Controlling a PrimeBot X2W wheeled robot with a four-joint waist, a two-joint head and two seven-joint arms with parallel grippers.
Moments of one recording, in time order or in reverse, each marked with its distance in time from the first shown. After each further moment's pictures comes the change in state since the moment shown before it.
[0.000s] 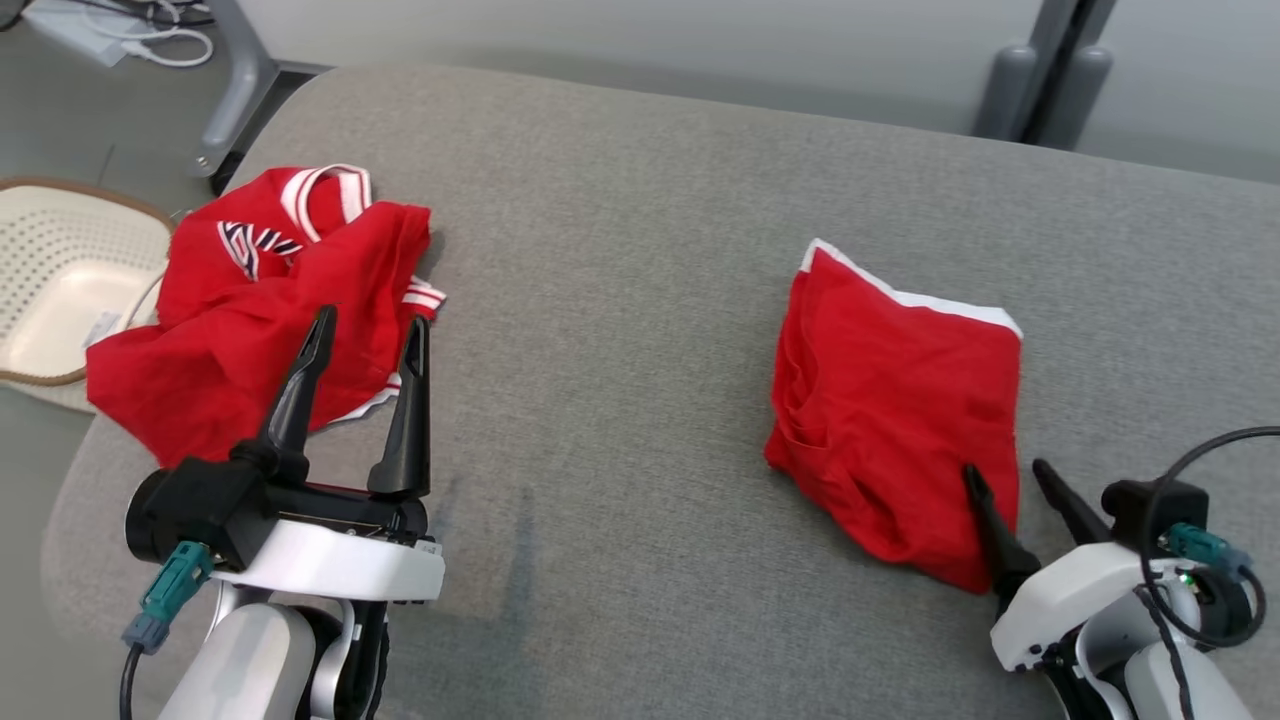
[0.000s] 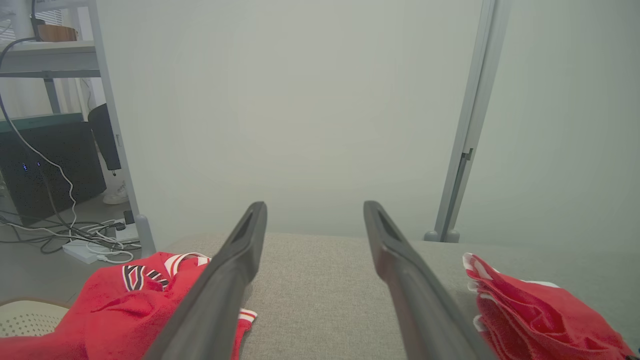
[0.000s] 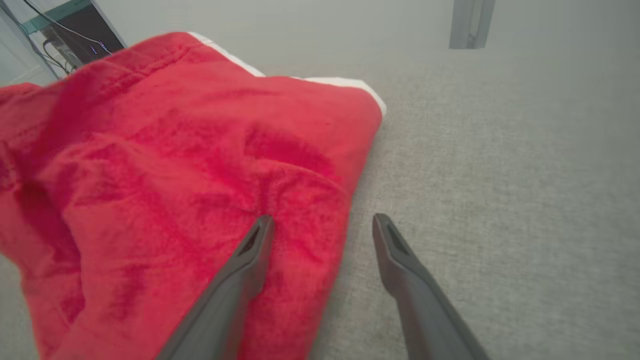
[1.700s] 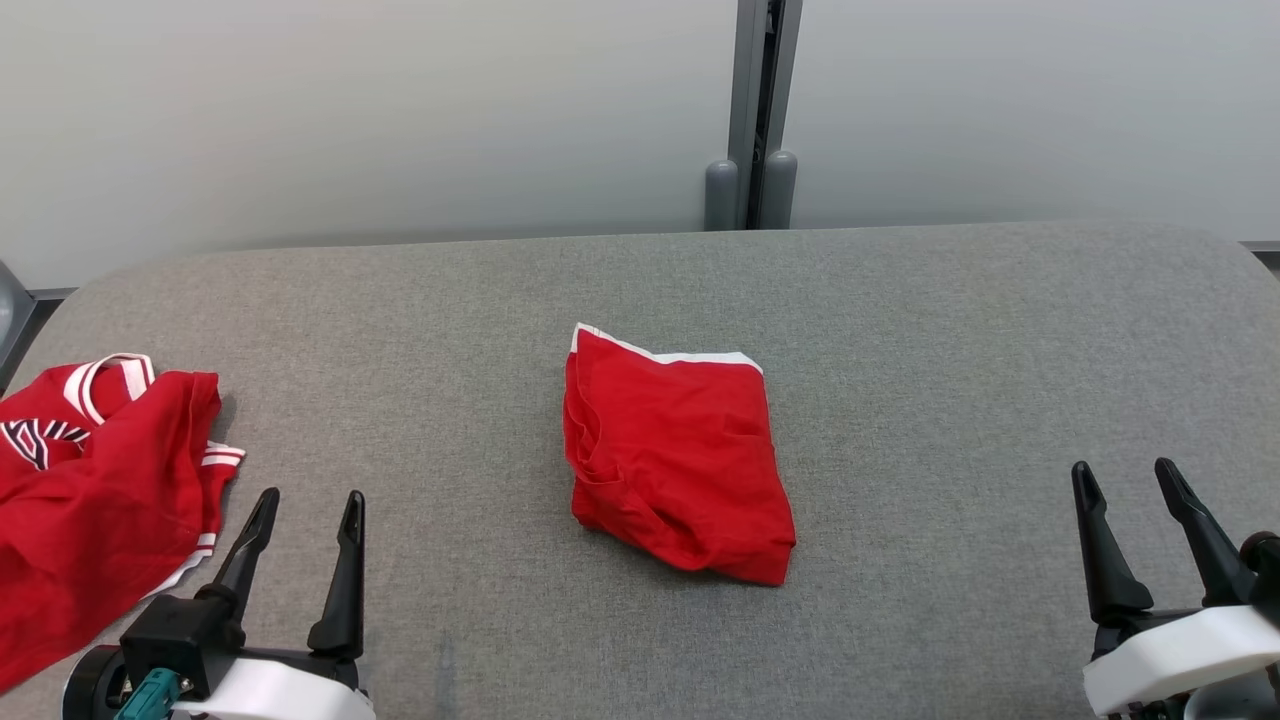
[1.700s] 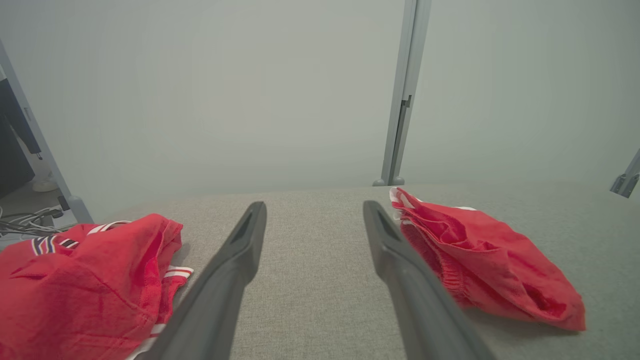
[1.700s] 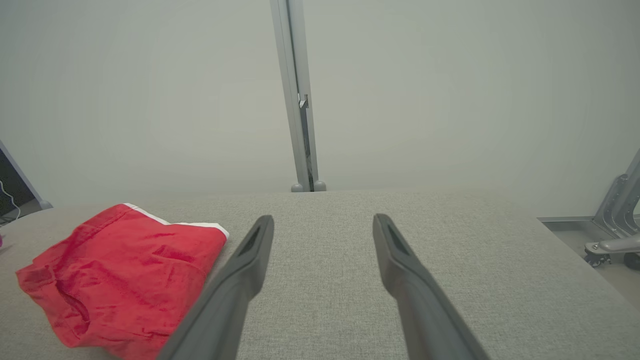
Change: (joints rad) left arm 0.250 0.134 0.001 -0.020 -0.038 0.095 0.058; right arm 0.253 0.040 -0.188 -0.446 -0.094 0.000 0.043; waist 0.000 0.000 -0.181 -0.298
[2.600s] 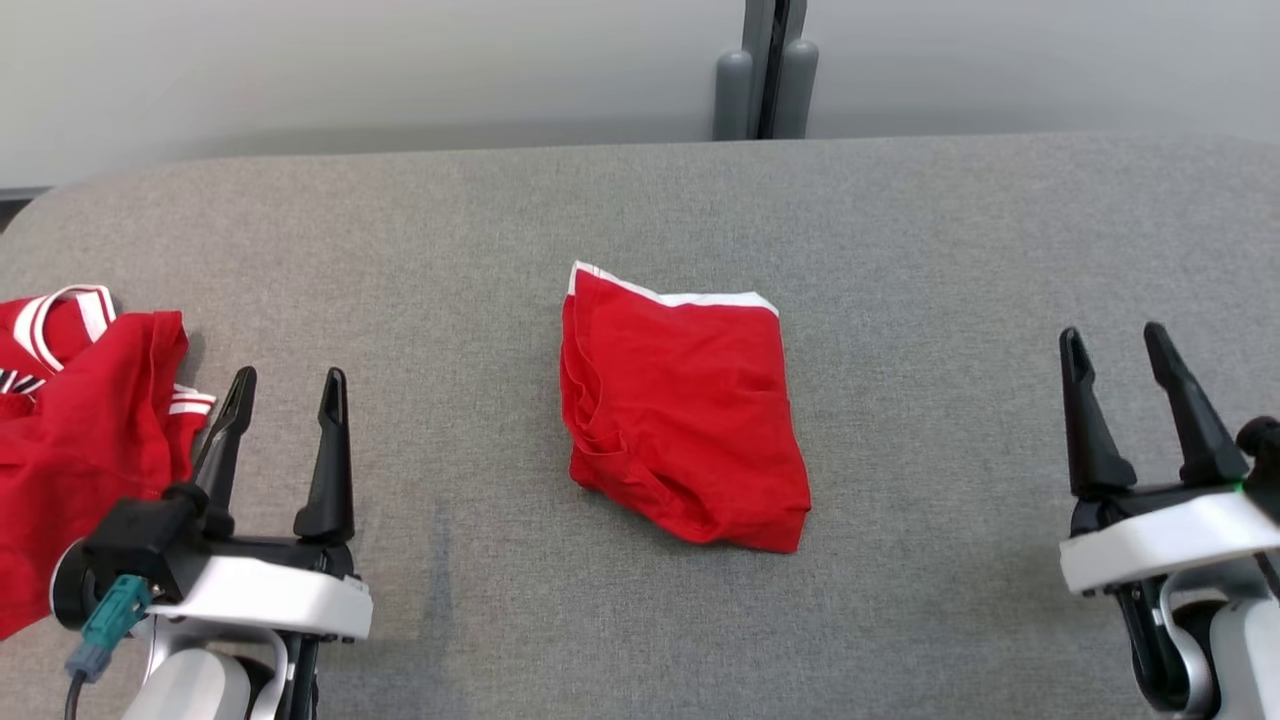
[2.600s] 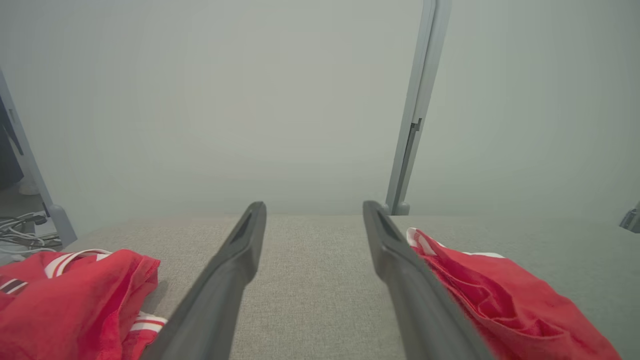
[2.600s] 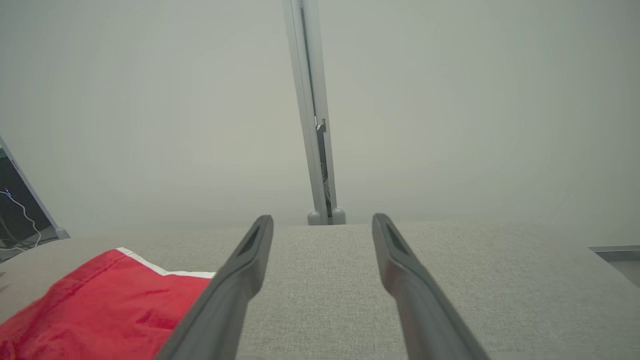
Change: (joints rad) left arm -0.178 -0.053 0.041 0.060 -0.012 -0.037 -0.047; right arm -0.238 -0.025 0.061 0.126 0.045 0.000 -0.121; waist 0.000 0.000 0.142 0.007
